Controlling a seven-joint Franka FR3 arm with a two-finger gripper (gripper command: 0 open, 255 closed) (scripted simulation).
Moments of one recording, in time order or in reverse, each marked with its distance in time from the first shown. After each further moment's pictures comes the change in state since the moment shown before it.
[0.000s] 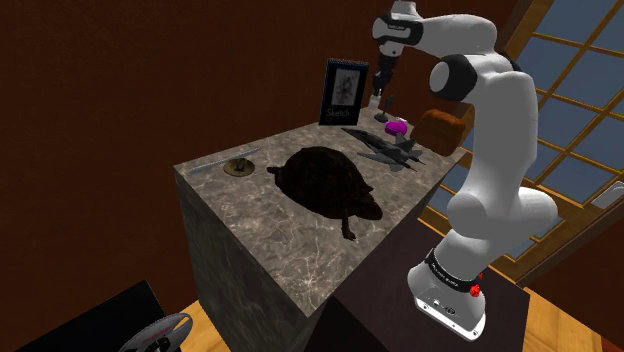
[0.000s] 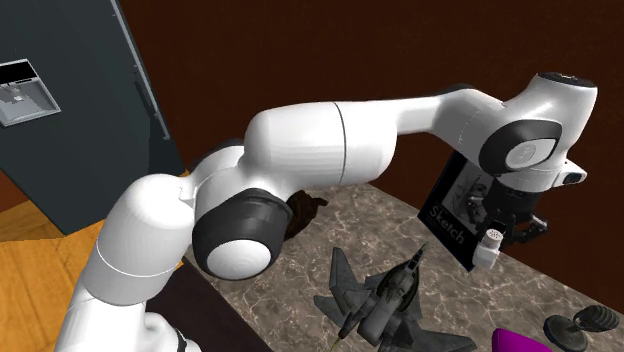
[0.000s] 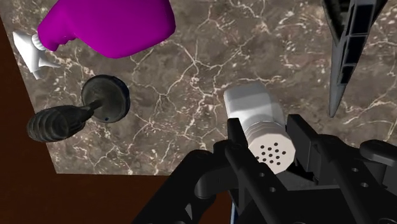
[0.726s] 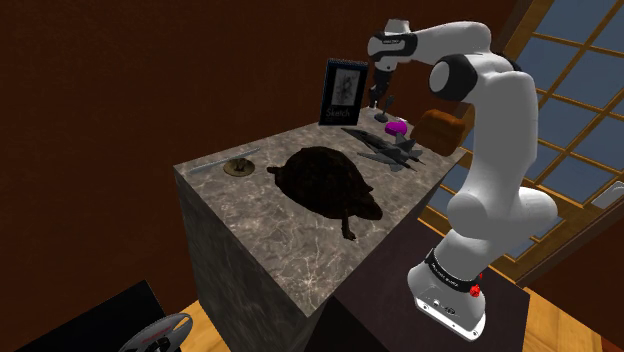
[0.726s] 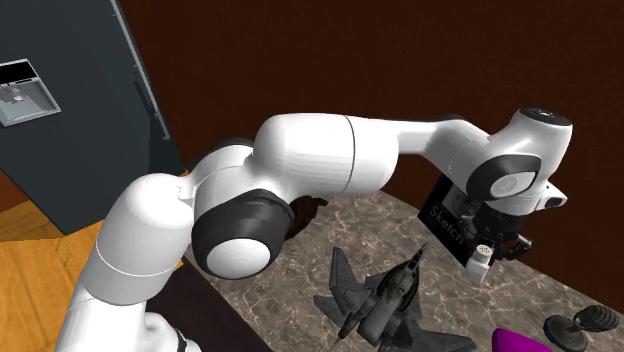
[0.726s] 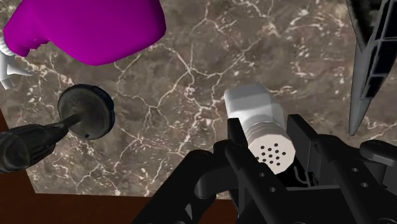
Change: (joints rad) arm 0.004 -0.003 0.001 -0.152 -0.002 0.148 0.009
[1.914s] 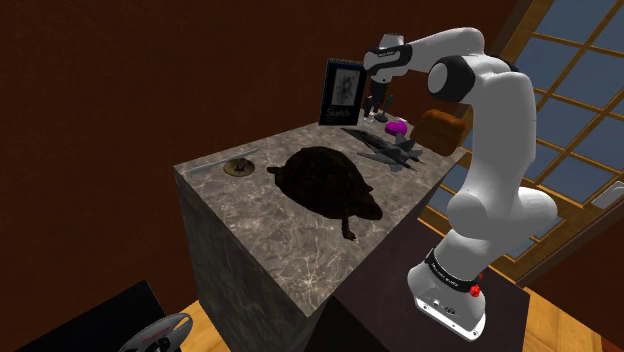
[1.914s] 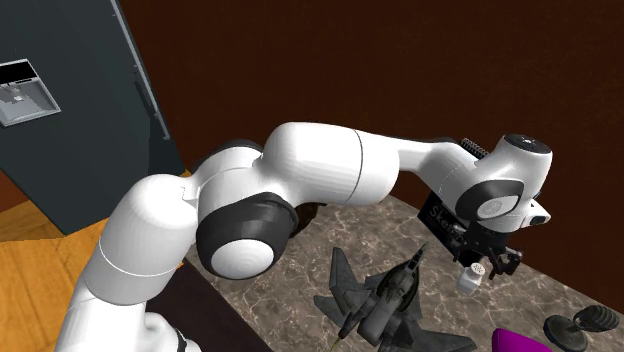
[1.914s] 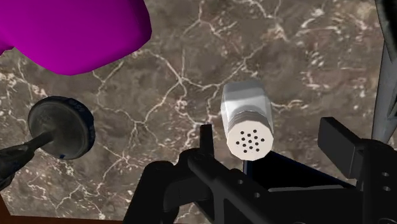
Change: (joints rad) arm 0.003 0.016 0.001 -0.101 -0.001 0.117 0.008
